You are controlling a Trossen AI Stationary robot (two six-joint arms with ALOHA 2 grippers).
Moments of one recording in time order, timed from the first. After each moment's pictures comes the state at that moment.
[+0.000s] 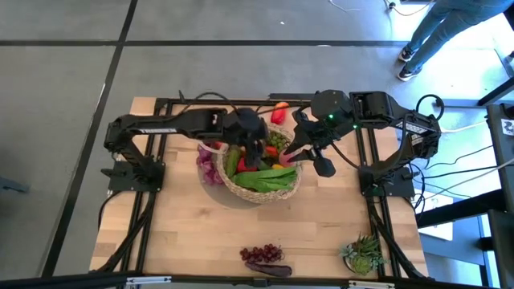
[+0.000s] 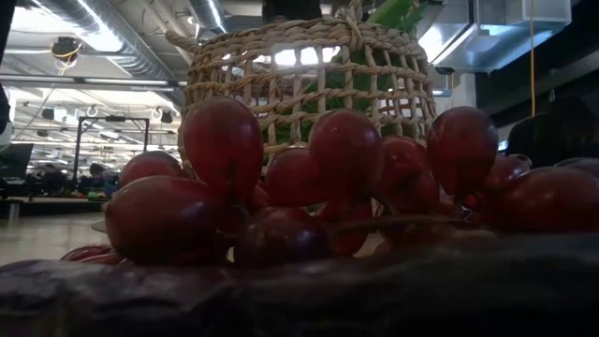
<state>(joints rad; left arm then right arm) 0.06 1.65 1.70 -0.72 -0.21 0.00 0.01 1.57 2.04 -1.17 -0.30 -0.13</state>
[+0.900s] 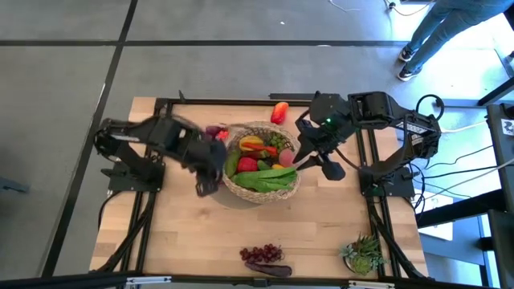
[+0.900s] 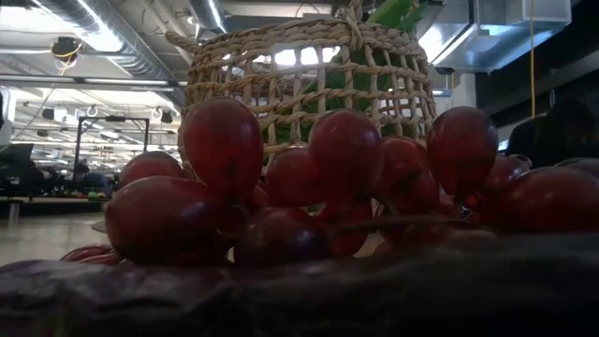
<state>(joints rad) -0.24 1.60 2.00 -1.57 -0.15 -0.58 0.01 1.57 2.04 -1.30 -0.39 -0.19</state>
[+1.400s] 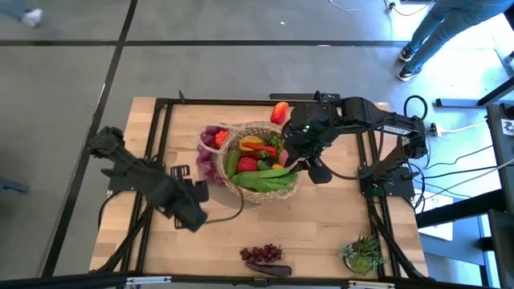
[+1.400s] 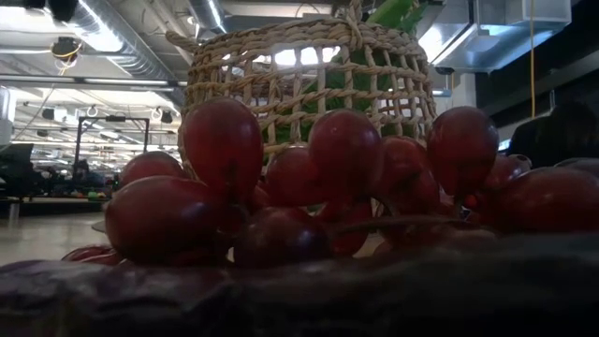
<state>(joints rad) -0.61 1.57 1.56 -1.56 -0.28 -0.81 0.01 1.67 2.04 -1.31 -0.39 -0.22</state>
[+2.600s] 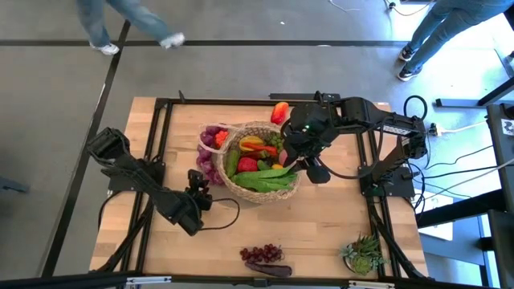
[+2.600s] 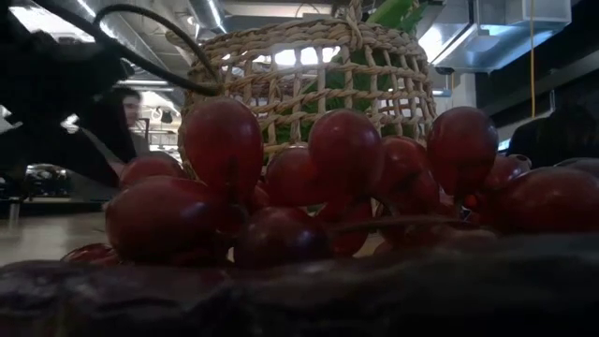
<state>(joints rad) -0.69 1.57 0.75 -0.75 -0.91 -0.45 0.01 1.67 2.04 -1.30 -0.39 -0.19</state>
